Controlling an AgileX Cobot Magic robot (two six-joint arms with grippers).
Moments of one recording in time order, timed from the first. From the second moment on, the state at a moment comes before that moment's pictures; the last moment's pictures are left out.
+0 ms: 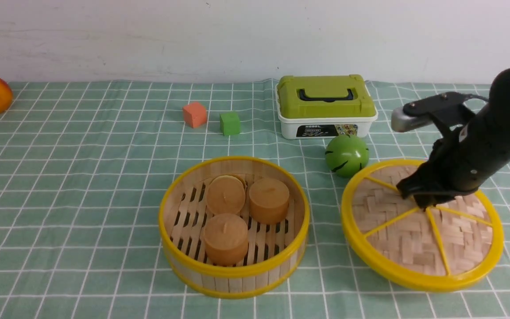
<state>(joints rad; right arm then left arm) 0.21 1.72 -1.24 0.08 0.74 -0.10 -0.05 -0.01 0.03 0.04 0.38 -0.23</state>
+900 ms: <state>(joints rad) 0.21 0.99 -1.07 0.16 0.84 -0.11 -0.05 -0.01 0.03 0.04 0.38 -0.23</state>
